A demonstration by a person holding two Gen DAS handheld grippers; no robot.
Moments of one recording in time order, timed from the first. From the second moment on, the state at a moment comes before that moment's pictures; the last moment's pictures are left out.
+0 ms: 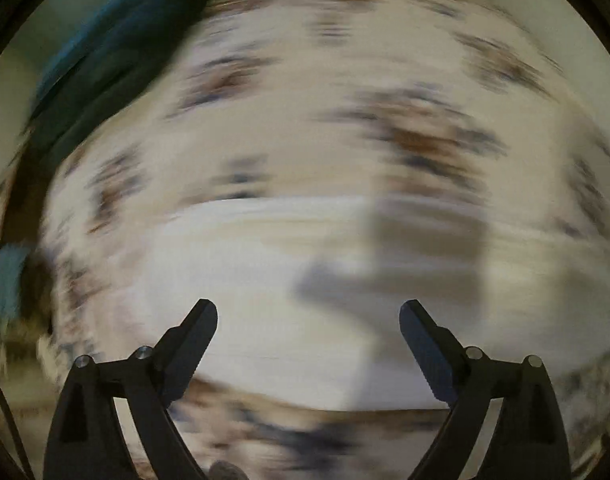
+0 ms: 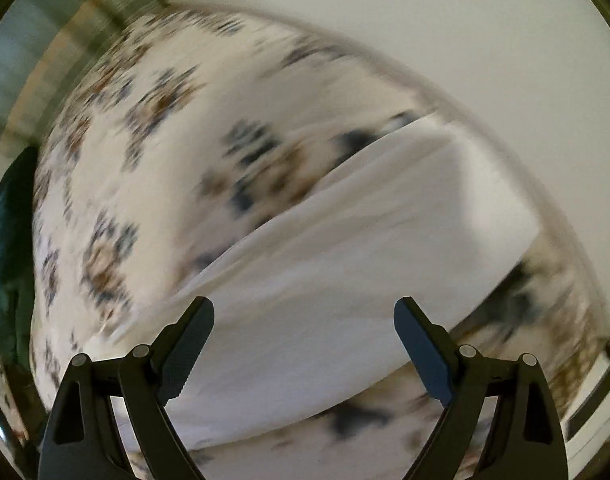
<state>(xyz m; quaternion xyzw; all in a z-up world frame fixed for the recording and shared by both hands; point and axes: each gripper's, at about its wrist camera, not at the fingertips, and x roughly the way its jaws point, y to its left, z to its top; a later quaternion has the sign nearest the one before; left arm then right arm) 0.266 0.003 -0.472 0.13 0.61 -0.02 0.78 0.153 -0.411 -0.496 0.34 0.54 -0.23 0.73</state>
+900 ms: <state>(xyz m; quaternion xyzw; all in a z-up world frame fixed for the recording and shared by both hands) 0.272 -0.176 -0.580 0.19 0.66 0.00 0.73 0.206 -0.603 -0.573 0.24 0.64 -0.13 0.72</state>
